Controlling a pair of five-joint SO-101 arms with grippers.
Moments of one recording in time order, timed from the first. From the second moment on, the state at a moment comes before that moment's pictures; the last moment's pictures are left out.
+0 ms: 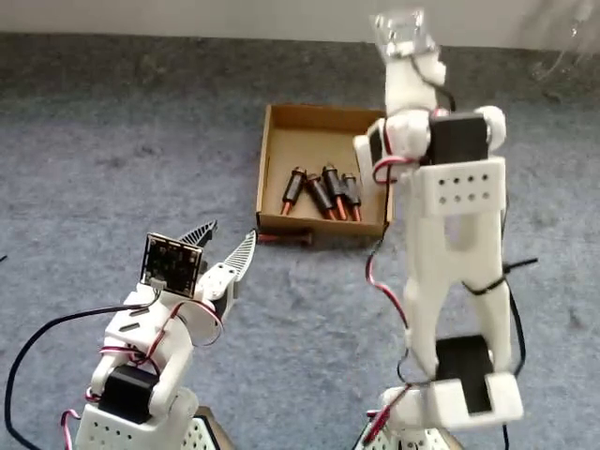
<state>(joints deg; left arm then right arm) 11.7 -102.5 84.0 45.7 3.7 -11.6 -7.1 -21.1 99.5 8.1</state>
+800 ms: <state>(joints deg) -1.1 -103.0 76.6 65.5 -8.7 -5.6 -69.7 71.4 69.7 23.3</state>
